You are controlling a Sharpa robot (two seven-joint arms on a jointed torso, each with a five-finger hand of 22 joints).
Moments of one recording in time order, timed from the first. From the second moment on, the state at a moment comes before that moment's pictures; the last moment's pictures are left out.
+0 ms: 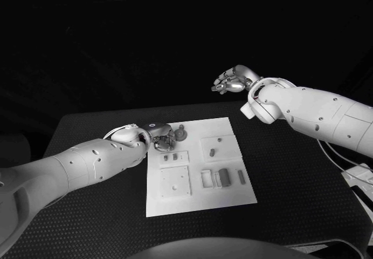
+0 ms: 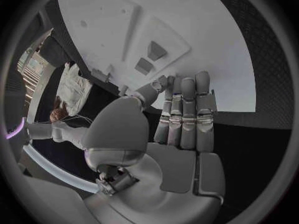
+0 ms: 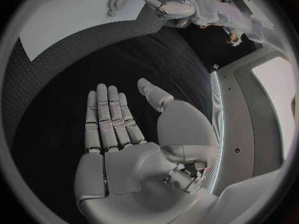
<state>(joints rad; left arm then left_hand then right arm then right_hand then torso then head) 1.13 -0.45 -0.16 0.95 -1.47 -0.22 0.11 1.19 -0.04 0.62 -0.28 0.05 1.04 0.12 0.23 0.64 1.31 0.07 0.07 0.31 1.18 -0.04 0.65 0.98 0.02 1.24 -0.14 0.26 1.21 1.31 -0.60 -0.06 1.06 -0.84 -0.34 0.05 1.02 -0.08 0.59 -0.25 0.08 0.79 0.20 0.21 0.61 0.88 0.15 0.55 0.24 0.86 0.13 0.51 0.56 0.19 0.61 0.19 0.35 1.13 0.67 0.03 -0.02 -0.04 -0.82</state>
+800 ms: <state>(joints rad) 1.12 -0.45 -0.17 0.93 -1.41 -0.21 0.11 1.14 -0.07 0.59 -0.26 0.05 0.93 0.15 0.19 0.61 1.26 0.08 0.07 0.30 1.17 -0.03 0.64 0.99 0.02 1.23 -0.13 0.24 1.22 1.31 -0.60 -0.06 1.06 -0.84 -0.34 0.05 1.02 -0.08 0.59 -0.25 0.08 0.79 0.20 0.21 0.61 0.88 0.15 0.55 0.24 0.86 0.13 0.51 0.57 0.19 0.61 0.19 0.34 1.13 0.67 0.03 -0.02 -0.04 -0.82</state>
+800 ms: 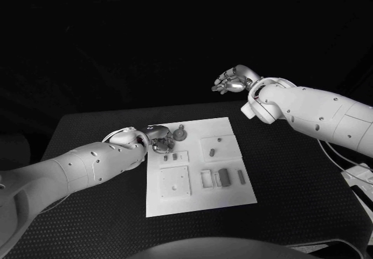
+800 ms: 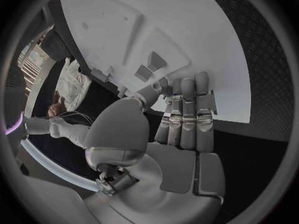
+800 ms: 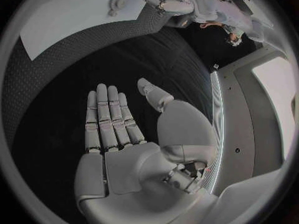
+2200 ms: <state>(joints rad) 1.12 -0.53 -0.16 0.93 -1.40 -0.23 0.10 1.14 -0.10 0.57 -0.26 0.05 0.83 0.16 0.15 0.59 1.25 0.08 0.07 0.31 1.17 -0.03 0.63 1.02 0.04 1.24 -0.13 0.23 1.24 1.31 -0.62 -0.06 1.06 -0.84 -0.33 0.05 1.03 -0.08 0.59 -0.26 0.08 0.79 0.20 0.21 0.61 0.88 0.15 0.55 0.22 0.86 0.13 0.49 0.58 0.19 0.61 0.19 0.33 1.14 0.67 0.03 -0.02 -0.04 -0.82</state>
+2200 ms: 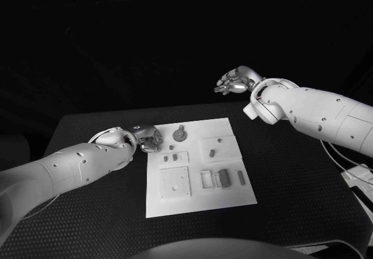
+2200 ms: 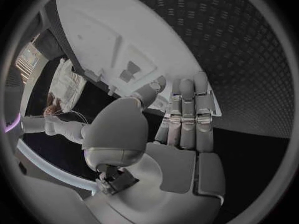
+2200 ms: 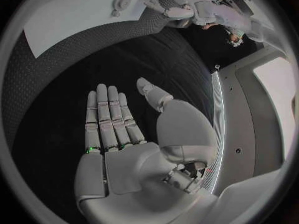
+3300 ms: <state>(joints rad) 1.17 -0.82 -0.02 1.32 -0.45 -0.21 0.19 1.03 -0.06 0.52 -0.25 0.05 0.87 0.17 0.20 0.60 1.13 0.14 0.07 0.29 1.00 0.07 0.42 0.90 0.06 1.06 -0.03 0.06 1.11 1.22 -0.71 -0.13 1.18 -1.51 -0.18 0.00 1.09 -0.09 0.60 -0.28 0.08 0.88 0.17 0.26 0.56 1.14 0.10 0.28 0.13 1.22 -0.01 0.61 0.75 0.25 0.99 0.13 0.40 1.19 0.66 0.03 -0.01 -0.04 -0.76</state>
